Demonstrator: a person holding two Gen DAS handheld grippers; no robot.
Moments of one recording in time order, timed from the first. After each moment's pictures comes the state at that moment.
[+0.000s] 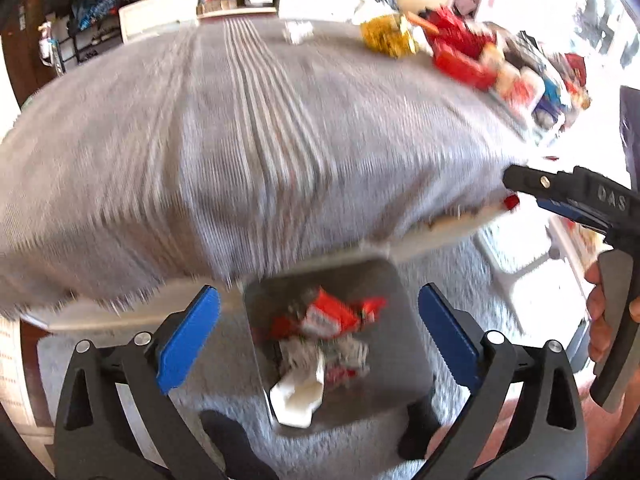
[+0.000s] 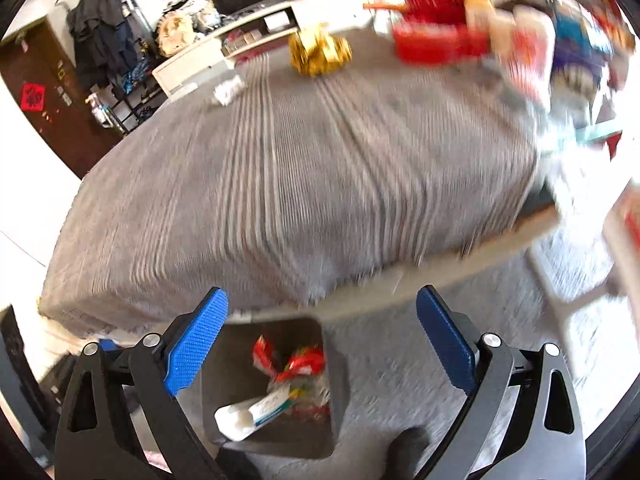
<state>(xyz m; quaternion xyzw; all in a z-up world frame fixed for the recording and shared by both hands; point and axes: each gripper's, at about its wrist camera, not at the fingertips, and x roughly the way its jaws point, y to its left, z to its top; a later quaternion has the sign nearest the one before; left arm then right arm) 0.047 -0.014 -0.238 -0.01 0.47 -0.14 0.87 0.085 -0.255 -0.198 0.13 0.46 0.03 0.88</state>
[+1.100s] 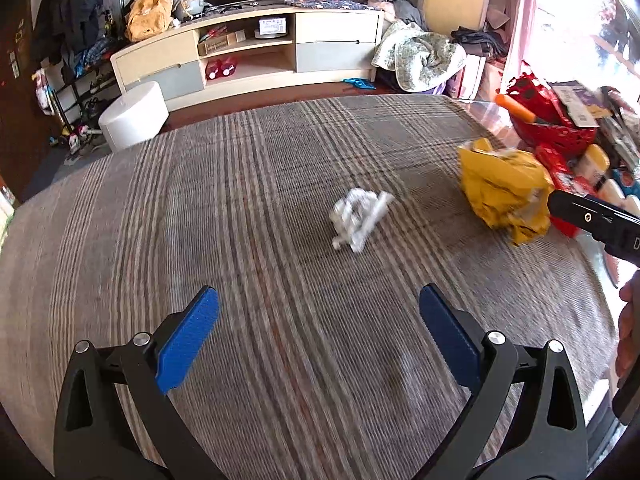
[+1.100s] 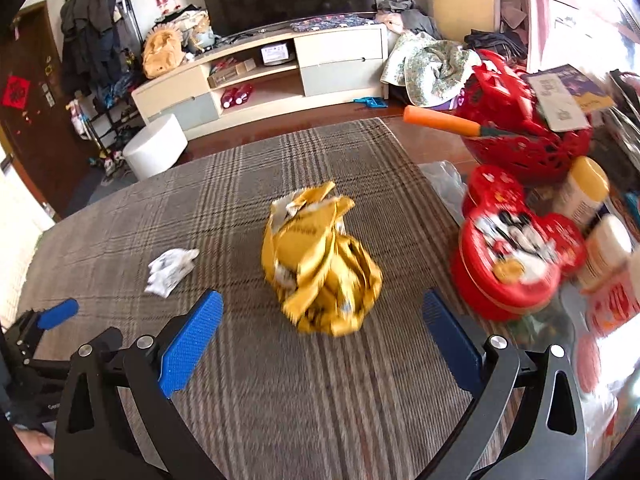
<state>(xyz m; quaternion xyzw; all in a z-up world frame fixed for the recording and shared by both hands) 0.357 -0.044 -0.192 0.04 0.45 -0.09 0.89 0.357 -0.273 -0.156 0.08 0.43 0.00 0.90</state>
